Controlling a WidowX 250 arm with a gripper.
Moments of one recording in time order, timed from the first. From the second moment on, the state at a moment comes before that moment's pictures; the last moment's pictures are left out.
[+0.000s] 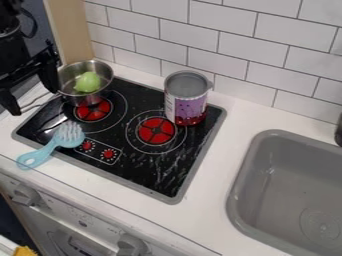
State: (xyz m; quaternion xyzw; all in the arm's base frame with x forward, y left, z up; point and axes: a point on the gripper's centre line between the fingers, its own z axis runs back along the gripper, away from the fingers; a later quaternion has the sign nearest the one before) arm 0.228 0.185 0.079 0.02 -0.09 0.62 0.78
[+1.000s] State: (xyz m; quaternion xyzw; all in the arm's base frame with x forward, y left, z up) arm 0.202 0.183 0.075 0.02 -0.08 0.32 0.94
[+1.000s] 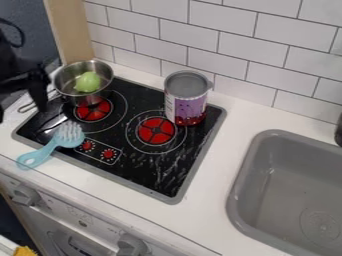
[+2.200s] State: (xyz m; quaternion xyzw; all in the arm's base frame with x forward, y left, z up) arm 0.213 0.158 0.016 0.12 -0.08 -0.05 0.99
